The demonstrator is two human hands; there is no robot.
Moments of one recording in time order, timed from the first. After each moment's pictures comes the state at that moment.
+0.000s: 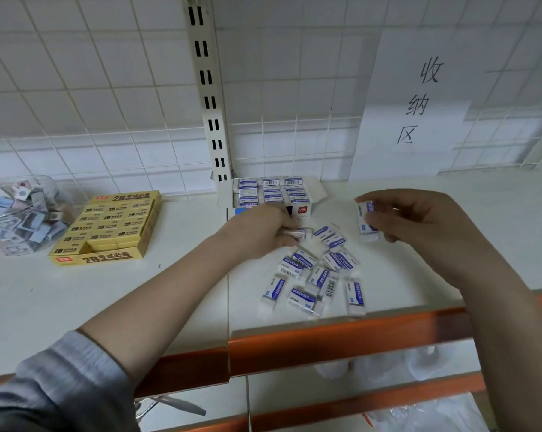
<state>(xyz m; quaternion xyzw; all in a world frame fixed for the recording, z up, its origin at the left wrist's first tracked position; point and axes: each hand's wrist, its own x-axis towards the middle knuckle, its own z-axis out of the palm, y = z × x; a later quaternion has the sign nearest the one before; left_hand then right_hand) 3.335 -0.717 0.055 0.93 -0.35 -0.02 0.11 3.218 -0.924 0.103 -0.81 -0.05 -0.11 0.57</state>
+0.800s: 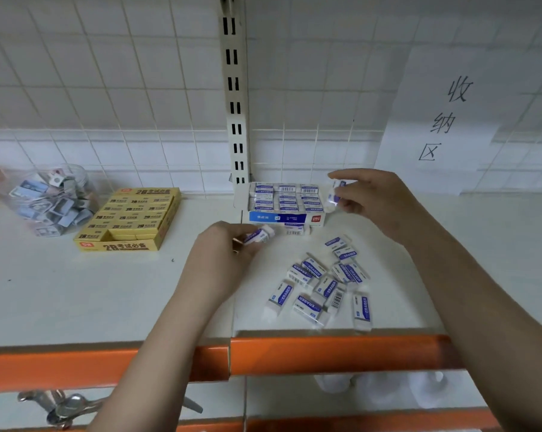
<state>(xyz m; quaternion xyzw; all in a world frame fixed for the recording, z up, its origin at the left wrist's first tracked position) 3.262 -0.673 0.058 0.92 -0.06 0.11 0.36 3.304 -0.901 0.107 -0.80 -0.03 -0.05 0.59</state>
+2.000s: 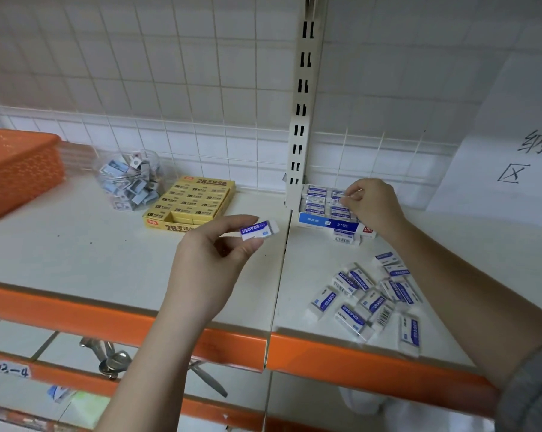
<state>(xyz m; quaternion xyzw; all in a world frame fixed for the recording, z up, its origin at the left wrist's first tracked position) 3.207 -0.635 0.079 0.80 0.05 0.20 0.56 3.394 -0.850 0.056 -0.94 -0.06 -0.12 0.32</state>
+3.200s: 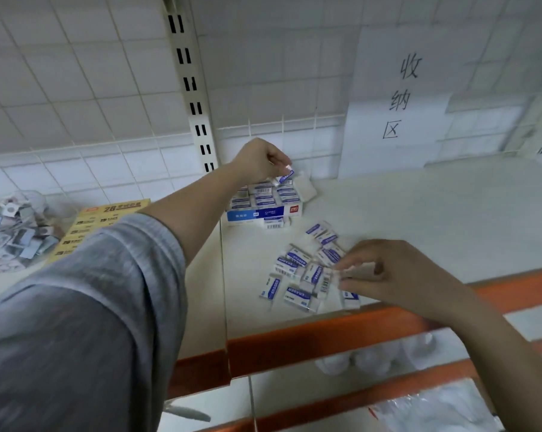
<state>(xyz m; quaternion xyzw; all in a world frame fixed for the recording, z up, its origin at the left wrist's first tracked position) 3.428 -0.749 0.098 0.90 -0.24 -0.01 0.37 3.202 -0.926 0.059 -0.94 -0.08 -0.01 0.32</state>
